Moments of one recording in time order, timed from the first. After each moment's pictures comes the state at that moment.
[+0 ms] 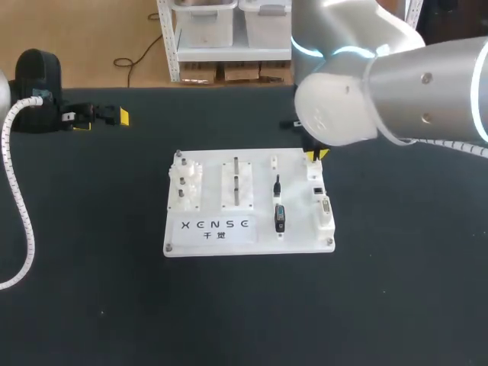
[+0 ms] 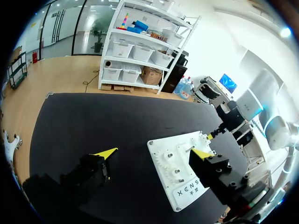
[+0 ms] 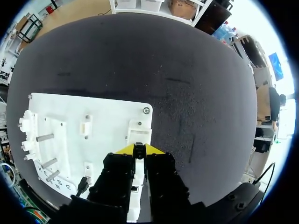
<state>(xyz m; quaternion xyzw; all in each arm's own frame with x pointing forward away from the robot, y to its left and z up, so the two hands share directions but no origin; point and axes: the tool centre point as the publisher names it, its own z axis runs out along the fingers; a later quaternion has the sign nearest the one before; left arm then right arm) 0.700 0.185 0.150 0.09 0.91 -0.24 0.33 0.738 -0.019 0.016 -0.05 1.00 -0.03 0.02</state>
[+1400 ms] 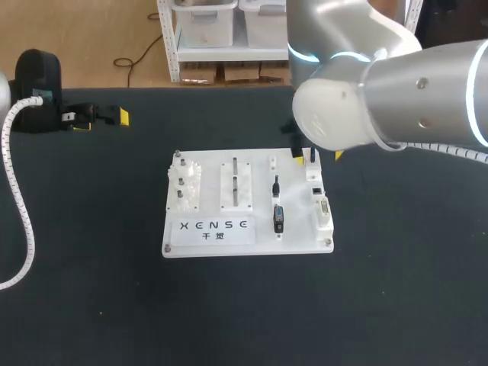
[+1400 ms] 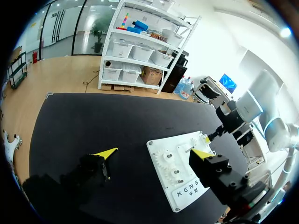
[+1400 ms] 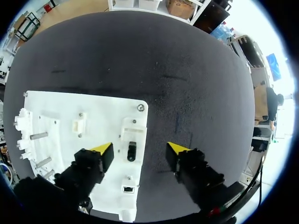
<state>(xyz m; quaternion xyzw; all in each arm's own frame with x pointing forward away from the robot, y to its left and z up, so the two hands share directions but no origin) 0.700 0.185 0.150 0.09 0.91 -0.24 0.33 0.734 -0.023 0.013 -0.05 1.00 -0.04 0.02</state>
